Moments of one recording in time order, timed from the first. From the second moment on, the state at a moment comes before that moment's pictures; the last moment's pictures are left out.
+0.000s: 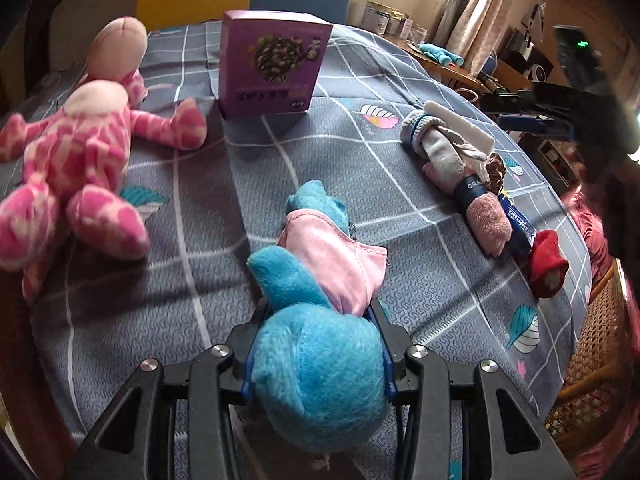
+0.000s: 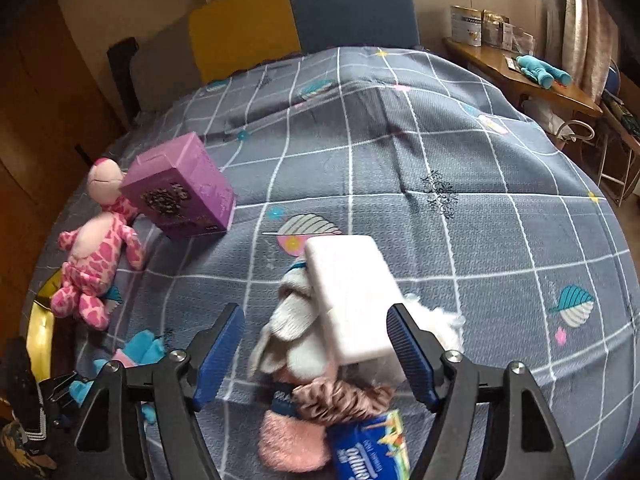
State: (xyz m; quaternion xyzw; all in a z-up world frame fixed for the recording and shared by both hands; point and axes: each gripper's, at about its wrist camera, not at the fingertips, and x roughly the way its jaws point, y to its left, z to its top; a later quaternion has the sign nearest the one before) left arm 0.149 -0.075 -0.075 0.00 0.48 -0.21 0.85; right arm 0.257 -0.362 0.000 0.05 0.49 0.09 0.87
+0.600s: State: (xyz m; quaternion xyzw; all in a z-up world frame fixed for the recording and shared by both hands) left arm 0.152 -0.070 -0.077 -0.03 0.49 -0.21 0.84; right arm 0.311 -0.369 -0.041 0.03 0.57 0.13 0.81
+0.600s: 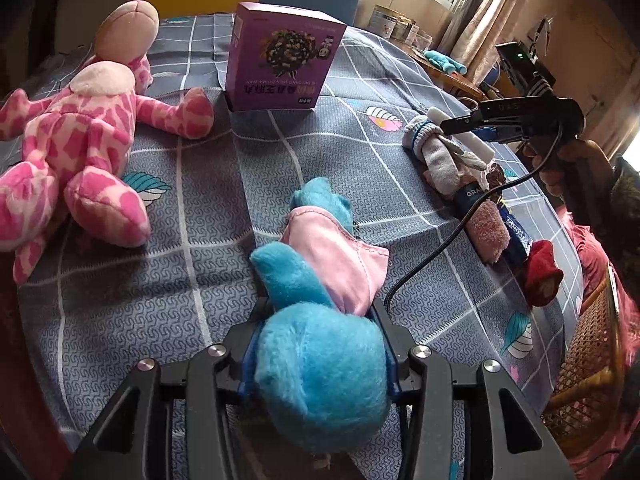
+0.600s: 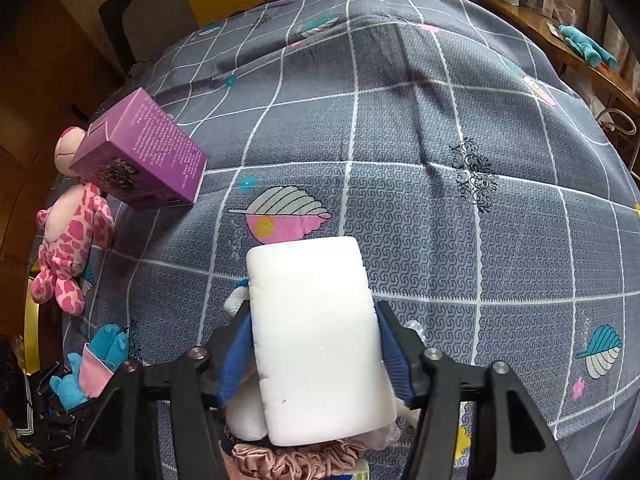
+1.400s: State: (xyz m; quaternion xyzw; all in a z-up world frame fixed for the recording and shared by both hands) left arm 0.091 0.000 0.007 -0.07 0.41 -0.15 0.90; right arm 0.177 -0.204 -0.072 -0.07 0.55 0.13 0.82
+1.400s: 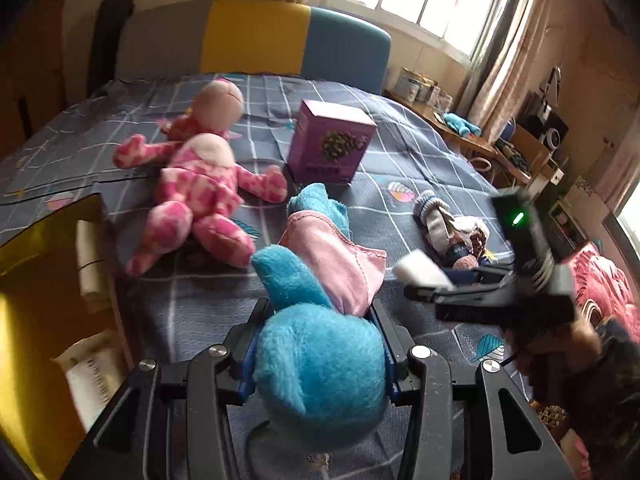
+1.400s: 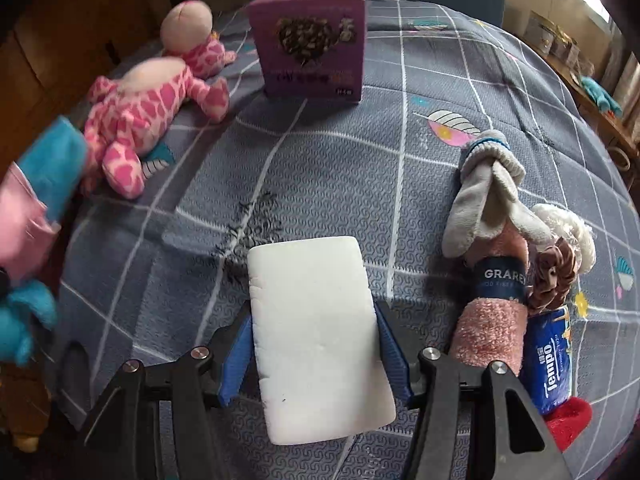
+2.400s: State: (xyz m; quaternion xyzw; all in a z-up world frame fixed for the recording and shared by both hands) left arm 0.146 0.226 -0.052 -0.21 0.45 0.11 0.86; right arm 0.172 -0.201 -0.087 -0.09 0.55 0.13 0.82
